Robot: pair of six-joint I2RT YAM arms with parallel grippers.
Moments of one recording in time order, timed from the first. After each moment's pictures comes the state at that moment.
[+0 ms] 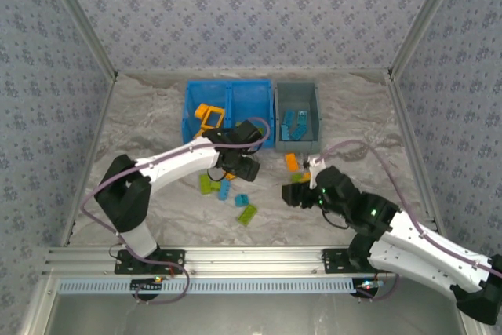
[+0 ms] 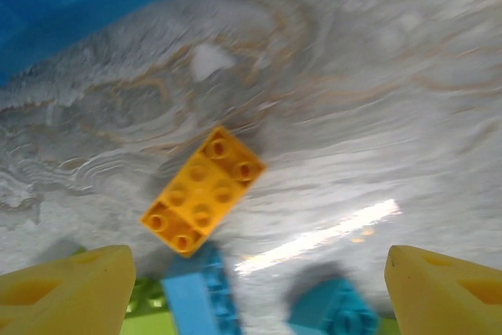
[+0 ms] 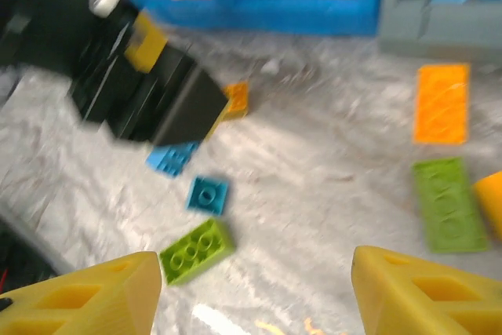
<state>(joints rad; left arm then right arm) -0.84 1.71 1.28 -0.85 -0.12 -0.37 0.96 0.65 0.56 -0.51 0.10 0.61</state>
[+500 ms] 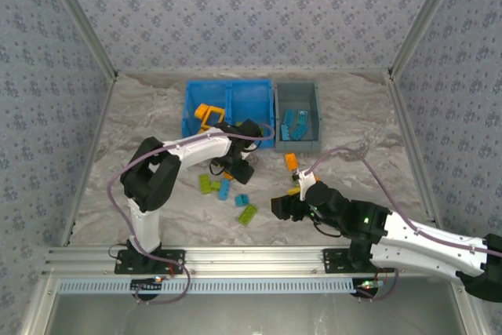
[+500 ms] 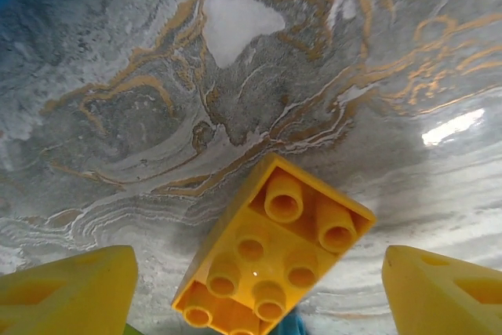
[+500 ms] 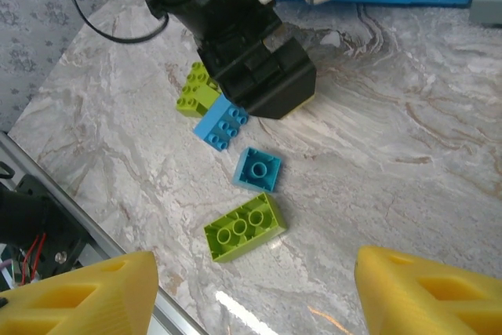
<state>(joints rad) -0.77 1.94 1.37 -0.92 -0.11 -0.15 1.15 0.68 0.53 -0.42 0.21 0.68</state>
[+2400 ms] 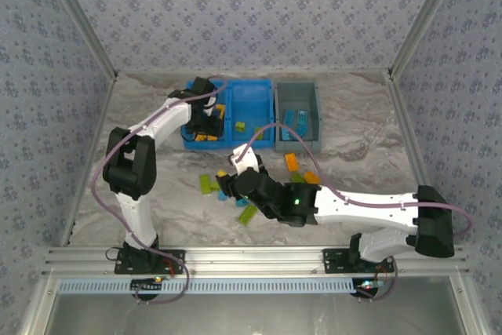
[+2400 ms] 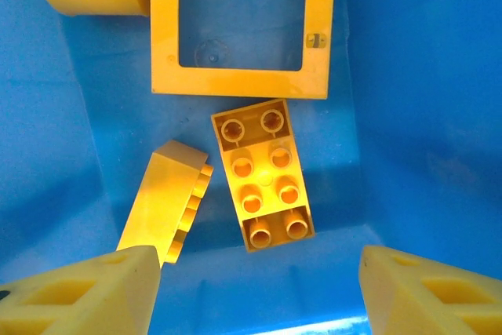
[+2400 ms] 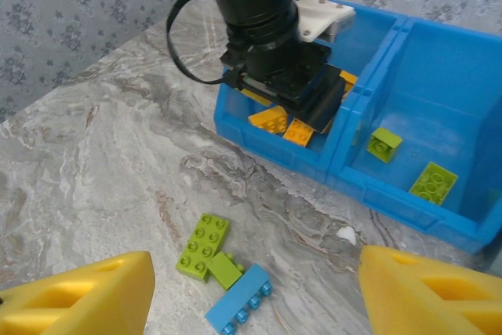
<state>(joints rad) -0.39 1.93 1.54 -0.84 -0.01 -0.23 1.32 1.32 1.01 -0.20 0.64 0.39</state>
